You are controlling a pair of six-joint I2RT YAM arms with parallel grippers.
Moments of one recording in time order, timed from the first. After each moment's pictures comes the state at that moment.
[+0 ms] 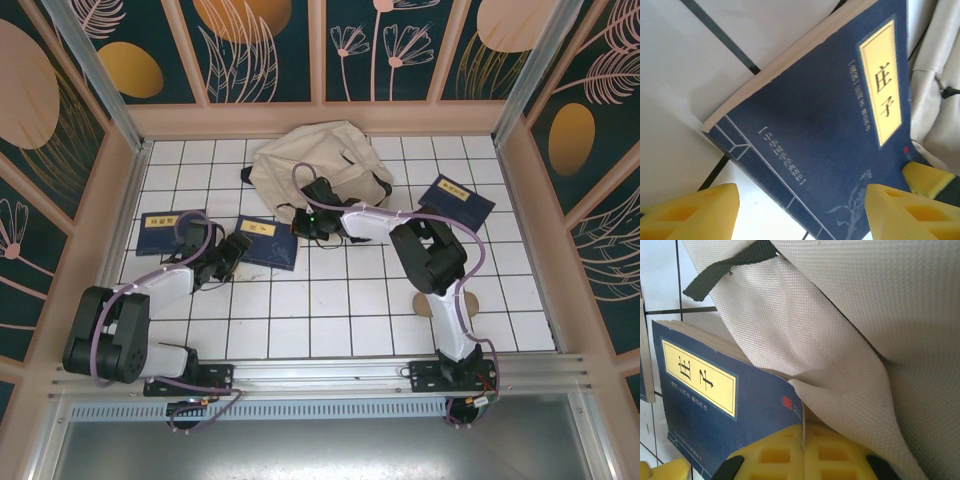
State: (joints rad) left arm -0.19 1.38 0.51 -0.01 0.25 -1.15; right arm 0.72 2.13 1.45 -0.23 -0.25 0.80
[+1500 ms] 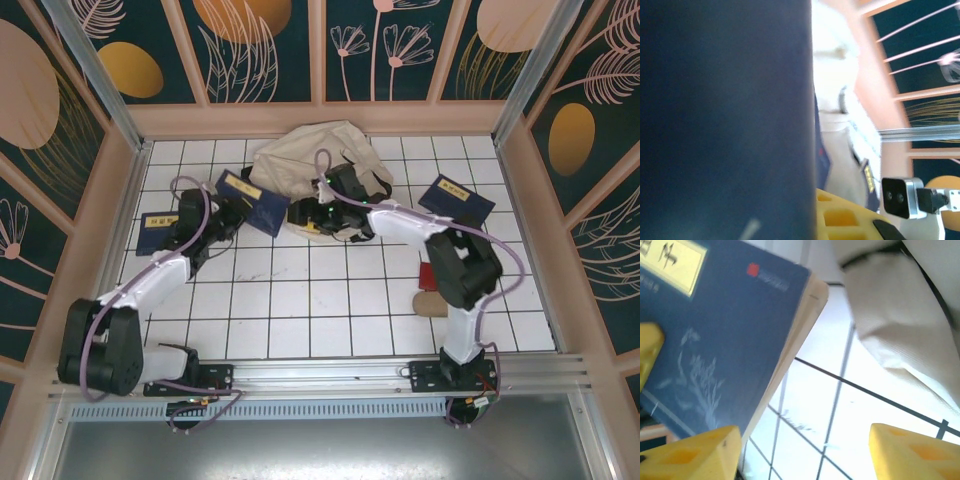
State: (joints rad) left arm -0.22 1.29 0.73 0.11 0.28 -1.05; right arm 0.64 1.84 1.28 -0.13 -0.57 0.75
